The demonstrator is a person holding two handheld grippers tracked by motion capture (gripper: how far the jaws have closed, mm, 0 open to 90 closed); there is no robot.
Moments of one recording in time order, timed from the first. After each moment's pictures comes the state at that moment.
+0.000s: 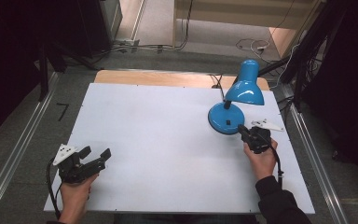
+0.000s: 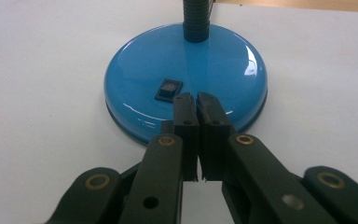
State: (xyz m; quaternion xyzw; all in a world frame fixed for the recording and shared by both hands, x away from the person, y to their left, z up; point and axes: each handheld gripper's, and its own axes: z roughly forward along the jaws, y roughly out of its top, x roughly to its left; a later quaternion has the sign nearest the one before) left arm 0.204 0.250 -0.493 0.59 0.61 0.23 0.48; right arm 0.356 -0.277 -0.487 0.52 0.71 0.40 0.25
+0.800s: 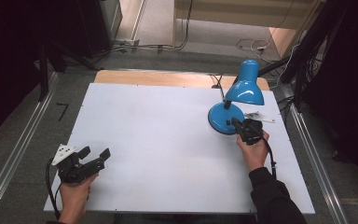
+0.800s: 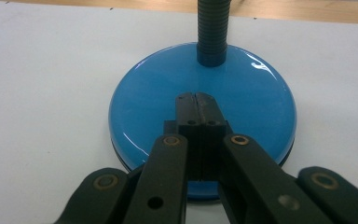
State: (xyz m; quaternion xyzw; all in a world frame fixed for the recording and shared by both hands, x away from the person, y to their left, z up) left arm 0.204 0.252 -0.494 0.58 0.62 0.23 0.48; right arm 0.382 -0.257 -0.487 0.52 0.71 0.41 0.25
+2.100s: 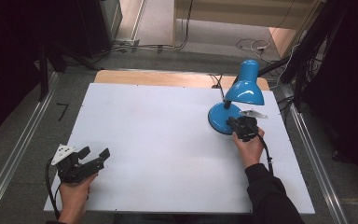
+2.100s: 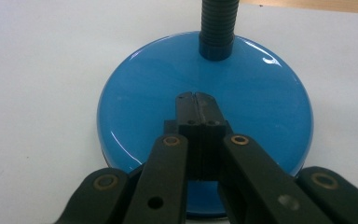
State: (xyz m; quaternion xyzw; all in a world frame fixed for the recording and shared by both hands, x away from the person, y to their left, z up) left arm 0.205 0.253 -0.494 0.58 0.62 0.23 0.48; right arm 0.397 -0.247 -0.494 0.52 0.72 0.38 0.25
